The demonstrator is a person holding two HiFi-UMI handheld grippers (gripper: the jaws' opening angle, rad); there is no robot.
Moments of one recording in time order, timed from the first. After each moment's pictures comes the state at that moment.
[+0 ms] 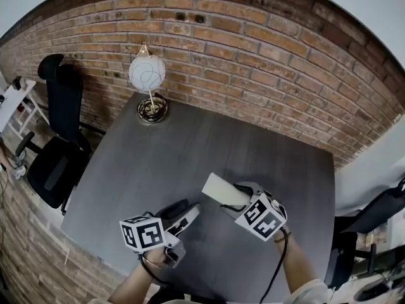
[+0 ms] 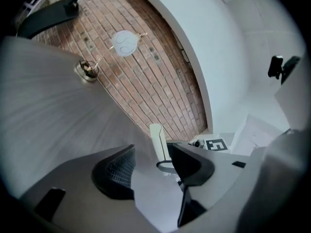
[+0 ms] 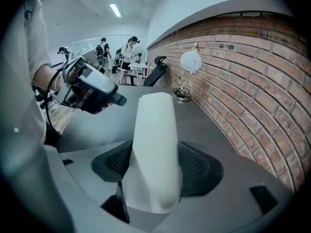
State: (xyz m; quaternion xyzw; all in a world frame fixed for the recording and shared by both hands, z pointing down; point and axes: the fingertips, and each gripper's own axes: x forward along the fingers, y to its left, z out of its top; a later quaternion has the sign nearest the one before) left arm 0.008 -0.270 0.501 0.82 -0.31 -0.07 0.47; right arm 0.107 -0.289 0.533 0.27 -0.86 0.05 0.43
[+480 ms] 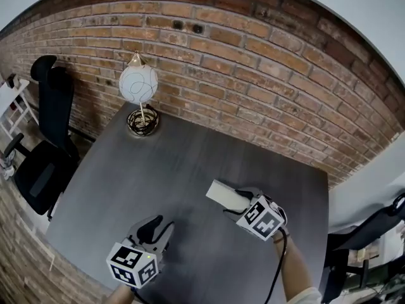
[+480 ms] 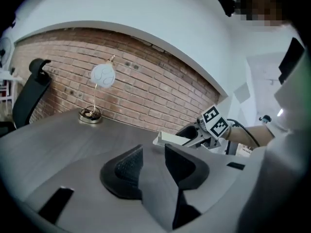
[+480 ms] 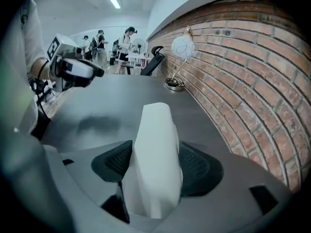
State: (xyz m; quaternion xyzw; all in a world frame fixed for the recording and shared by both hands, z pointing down) left arm -0.028 -0.283 0.504 0.86 -0.45 0.06 0.23; right arm 0.153 -0.354 0.561 0.27 -0.84 0.04 0.47
